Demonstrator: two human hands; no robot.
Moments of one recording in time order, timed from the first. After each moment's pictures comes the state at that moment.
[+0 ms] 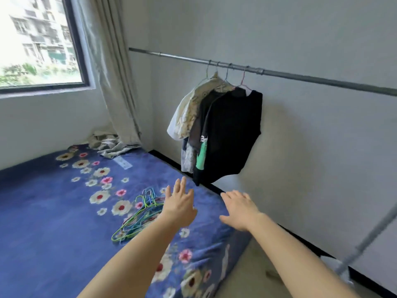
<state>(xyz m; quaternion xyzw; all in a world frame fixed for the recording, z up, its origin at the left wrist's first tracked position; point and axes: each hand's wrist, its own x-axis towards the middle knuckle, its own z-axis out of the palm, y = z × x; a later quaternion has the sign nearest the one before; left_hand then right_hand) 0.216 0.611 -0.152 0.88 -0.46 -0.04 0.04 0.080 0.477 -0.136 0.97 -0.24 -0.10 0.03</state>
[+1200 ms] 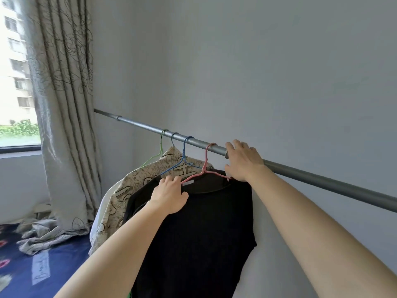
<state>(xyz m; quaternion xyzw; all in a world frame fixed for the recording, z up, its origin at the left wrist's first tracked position) 0.466 0.039 0.030 0.92 -0.34 0.06 0.19 0.359 -0.134 0.123 0.94 -0.22 0.18 0.17</state>
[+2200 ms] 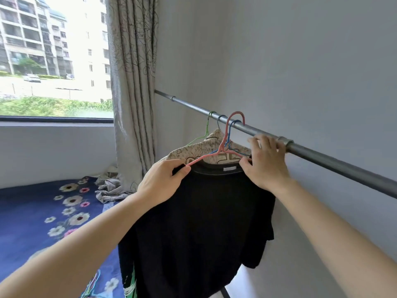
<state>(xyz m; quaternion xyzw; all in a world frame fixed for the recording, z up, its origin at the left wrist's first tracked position) 0.443 0.136 0.030 0.88 -0.25 0.16 0.37 0.395 -0.121 0.069 0.94 -0.08 0.33 0.07</state>
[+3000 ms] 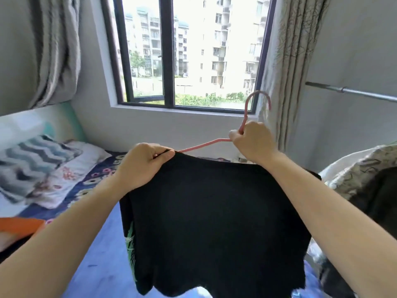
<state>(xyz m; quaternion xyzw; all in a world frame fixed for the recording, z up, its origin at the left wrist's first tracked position) 0.321 0.706 0.017 0.92 -0.09 0.26 0.28 0.419 0.452 0.058 0.91 0.20 0.23 -0.28</state>
